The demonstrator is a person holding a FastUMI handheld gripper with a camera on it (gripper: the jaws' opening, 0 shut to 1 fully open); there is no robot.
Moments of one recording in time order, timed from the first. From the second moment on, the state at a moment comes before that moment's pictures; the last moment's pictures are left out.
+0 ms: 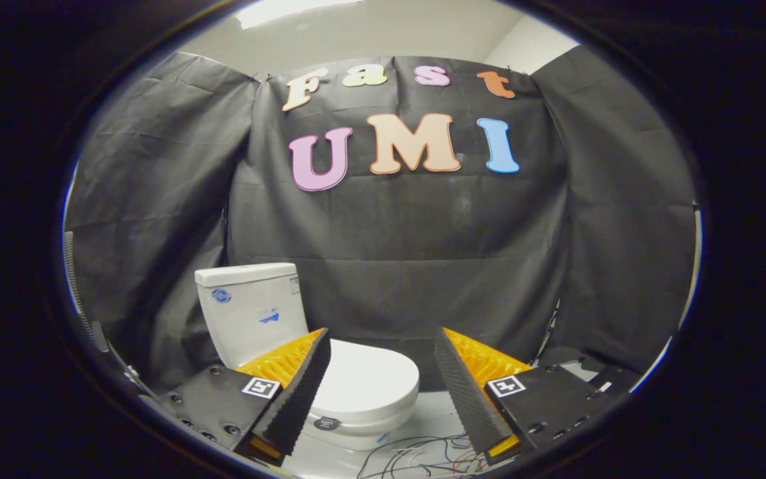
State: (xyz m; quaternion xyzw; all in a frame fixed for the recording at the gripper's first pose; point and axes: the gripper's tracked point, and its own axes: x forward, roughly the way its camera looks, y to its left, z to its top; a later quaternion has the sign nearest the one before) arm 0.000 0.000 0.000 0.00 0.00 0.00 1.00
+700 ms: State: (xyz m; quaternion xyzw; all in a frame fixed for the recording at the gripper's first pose) arm 0.022 0.003 0.001 0.00 0.00 0.00 1.00
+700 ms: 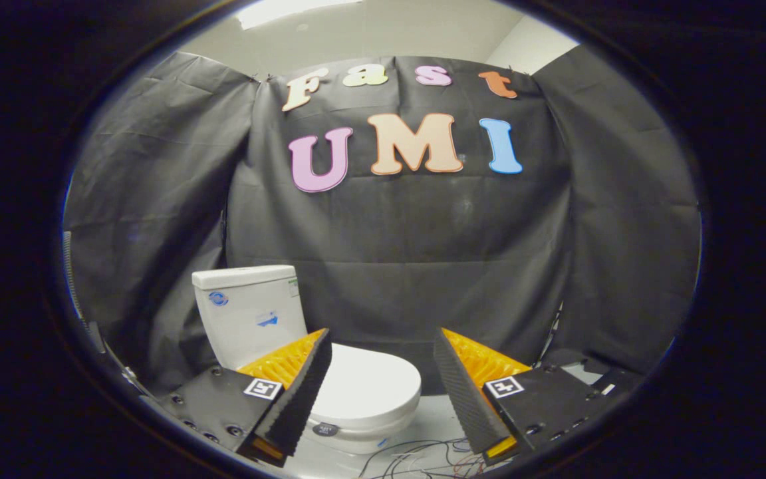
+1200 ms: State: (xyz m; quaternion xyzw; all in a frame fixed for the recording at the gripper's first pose) arm 0.093 0.048 0.018 -0.03 -0.03 0.03 1.00
